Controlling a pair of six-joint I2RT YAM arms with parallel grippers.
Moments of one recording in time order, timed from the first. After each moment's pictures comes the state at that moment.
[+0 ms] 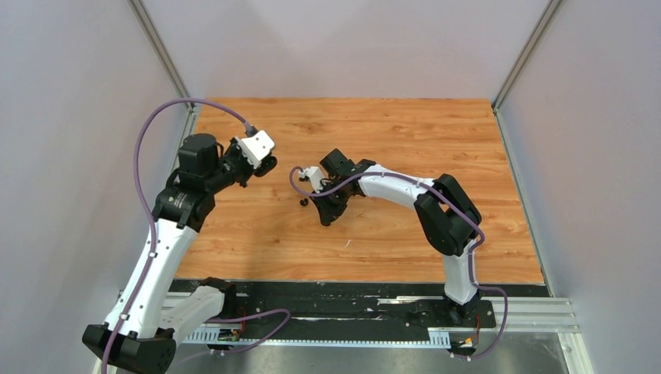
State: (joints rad) left arm -0.27 0.95 1.12 -0.55 0.31 0.60; right arm 0.78 1.99 1.43 -0.56 -0.47 -0.15
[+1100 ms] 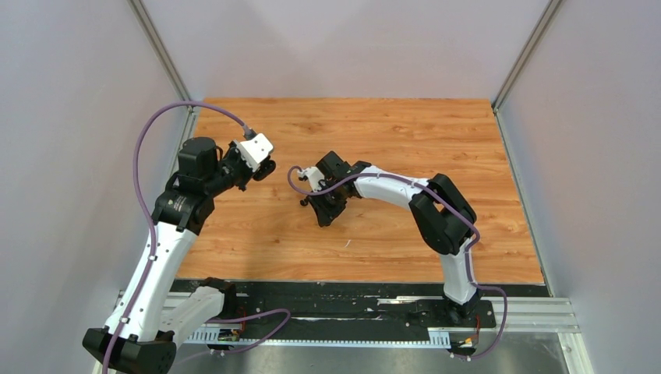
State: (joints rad) left arm -0.25 0.92 1.09 -0.57 0.32 0.59; right arm 0.80 2.03 1.45 -0.55 -0.39 -0.04
